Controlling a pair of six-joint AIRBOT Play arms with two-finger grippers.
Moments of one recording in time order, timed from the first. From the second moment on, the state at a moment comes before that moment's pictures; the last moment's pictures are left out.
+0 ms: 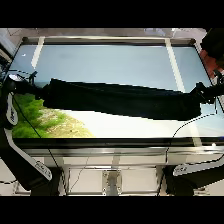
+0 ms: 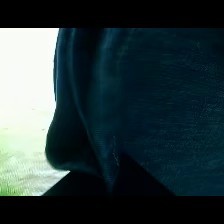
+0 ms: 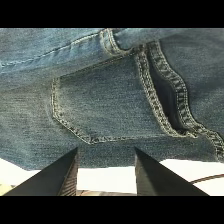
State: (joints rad) left arm 0.39 -2.05 1.75 1.00 -1.33 -1.20; right arm -0.60 -1.63 1.55 -1.07 1.55 1.38
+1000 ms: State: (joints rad) left arm 0.32 -1.47 1.75 1.26 -1.62 -1.44; right arm -0.60 -1.63 1.55 -1.08 1.57 1.38
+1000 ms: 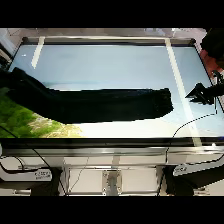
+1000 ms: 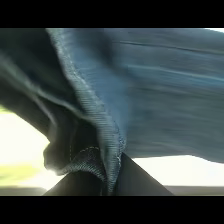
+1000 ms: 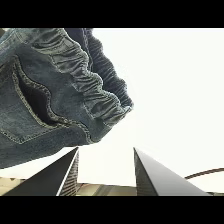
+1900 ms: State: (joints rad) left arm -0.29 -1.74 1.75 0.85 -1.40 -1.53; right arm -0.60 -1.63 1.55 -1.08 1.62 1.35
